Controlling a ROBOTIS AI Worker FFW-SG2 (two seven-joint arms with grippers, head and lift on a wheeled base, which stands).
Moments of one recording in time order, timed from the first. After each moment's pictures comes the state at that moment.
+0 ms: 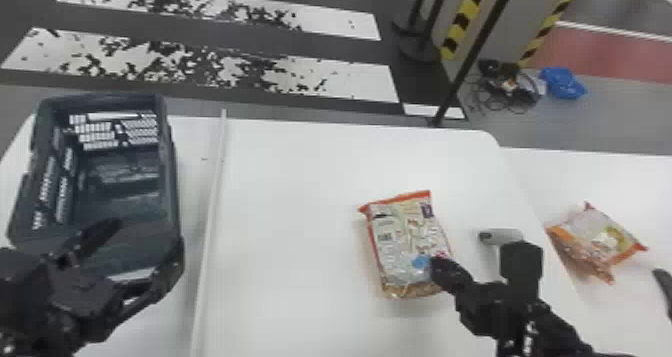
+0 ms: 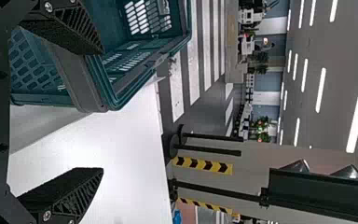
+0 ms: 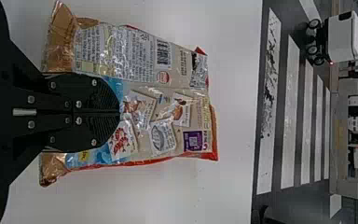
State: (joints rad) left arm 0.60 0.12 0.03 -2.03 0.06 0.14 -0.34; right arm 0.54 -0.12 -0.26 -1.99 -0.01 0.55 0.41
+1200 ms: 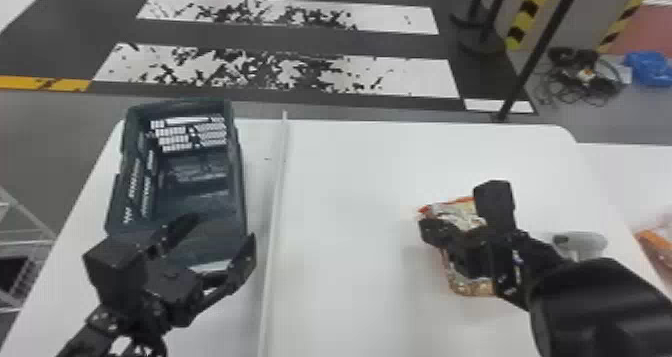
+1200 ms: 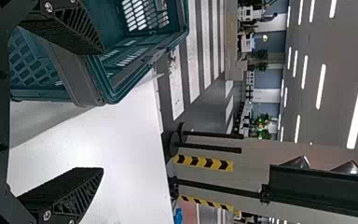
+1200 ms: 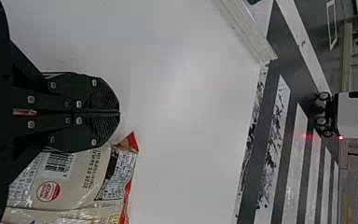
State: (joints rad) left arm 0.61 0.12 0.02 -2.06 0.04 0.15 -0.35; right arm 0.18 -0.22 0.05 -1.75 0.04 0.65 0.46
